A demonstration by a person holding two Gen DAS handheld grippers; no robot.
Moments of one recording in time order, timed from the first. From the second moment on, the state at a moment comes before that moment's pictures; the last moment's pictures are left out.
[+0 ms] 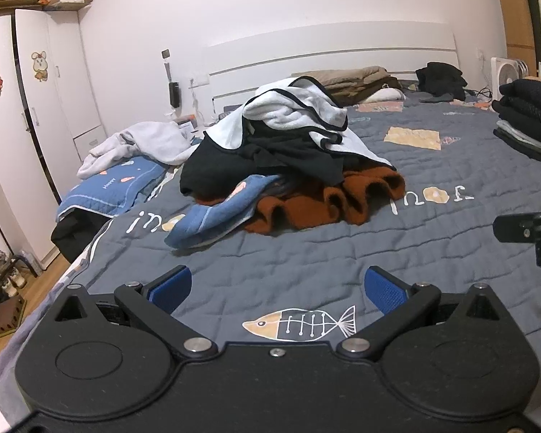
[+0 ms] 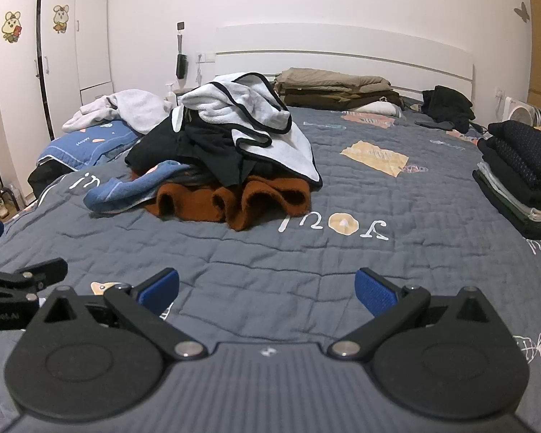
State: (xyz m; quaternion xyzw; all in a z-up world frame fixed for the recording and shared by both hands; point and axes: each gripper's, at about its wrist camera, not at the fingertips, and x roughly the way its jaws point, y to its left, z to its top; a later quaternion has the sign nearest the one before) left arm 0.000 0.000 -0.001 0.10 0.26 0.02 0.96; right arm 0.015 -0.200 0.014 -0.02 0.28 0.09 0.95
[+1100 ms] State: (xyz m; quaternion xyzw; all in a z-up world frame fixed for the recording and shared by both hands) left arm -0.006 0.014 0.006 0.05 0.23 0.01 0.97; right arm 0.015 -0.201 0.015 -0.01 0.28 0.10 0.95
